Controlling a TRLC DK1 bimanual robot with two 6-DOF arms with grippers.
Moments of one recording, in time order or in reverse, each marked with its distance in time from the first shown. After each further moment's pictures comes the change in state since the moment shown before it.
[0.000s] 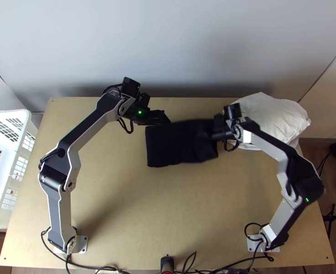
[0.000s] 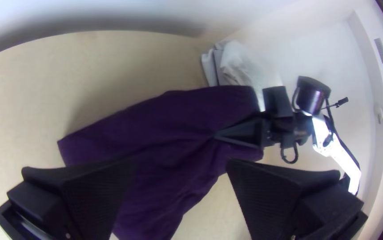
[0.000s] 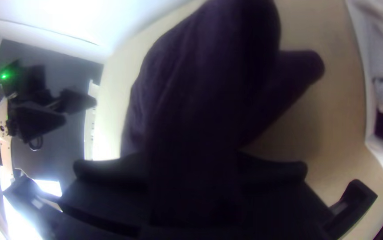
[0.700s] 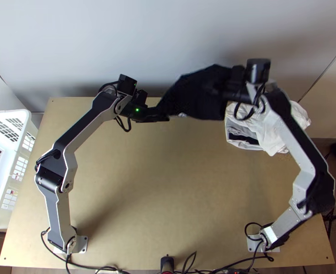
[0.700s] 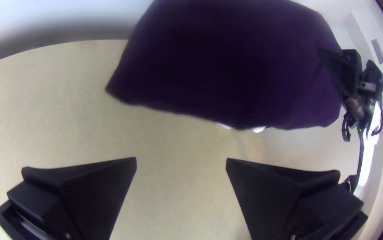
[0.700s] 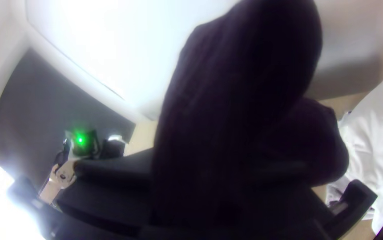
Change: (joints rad) left arm 0.012 -0.026 0.000 0.008 0.002 -0.011; right arm -0.005 -0.102 0.480 -0.152 0.163 0.050
